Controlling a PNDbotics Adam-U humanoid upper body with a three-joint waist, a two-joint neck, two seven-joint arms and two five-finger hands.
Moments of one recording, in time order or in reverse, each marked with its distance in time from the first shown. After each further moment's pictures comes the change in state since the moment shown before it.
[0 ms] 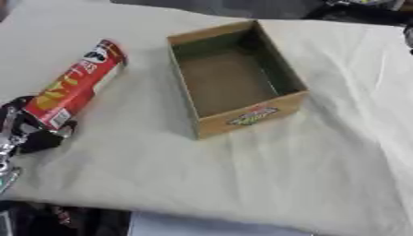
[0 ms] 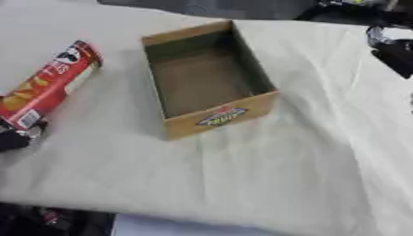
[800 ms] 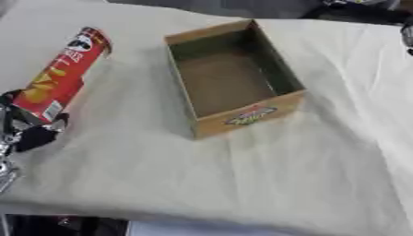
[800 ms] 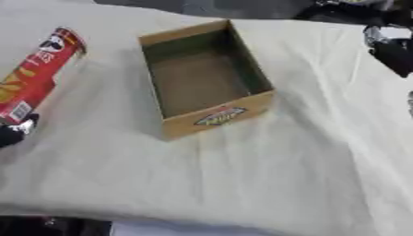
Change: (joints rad) left arm -0.003 -0.003 0.003 -0.021 -0.032 -0.041 0.117; right arm -0.002 0.000 0.000 0.001 0.000 0.000 0.000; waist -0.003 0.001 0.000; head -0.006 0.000
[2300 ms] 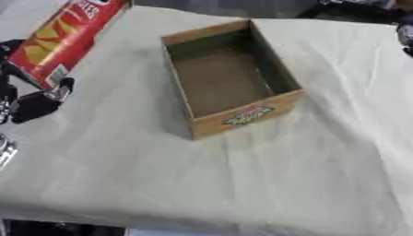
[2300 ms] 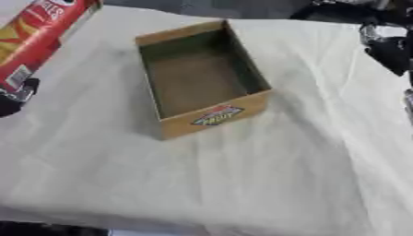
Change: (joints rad) left arm -0.102 0.032 -0.012 -0.192 -0.139 0.050 -0.071; right arm 0.000 0.001 0.000 0.000 0.001 -0.004 0.004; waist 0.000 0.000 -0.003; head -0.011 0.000
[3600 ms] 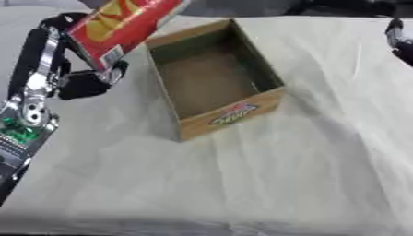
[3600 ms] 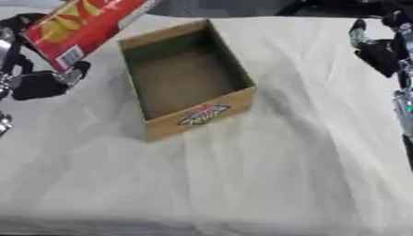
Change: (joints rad) left arm -0.228 -0.146 -0.137 -0.003 -0.072 0.080 -0.185; right arm 0.018 0.010 -0.003 -0.013 0.006 0.002 0.003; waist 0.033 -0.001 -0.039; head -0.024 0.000
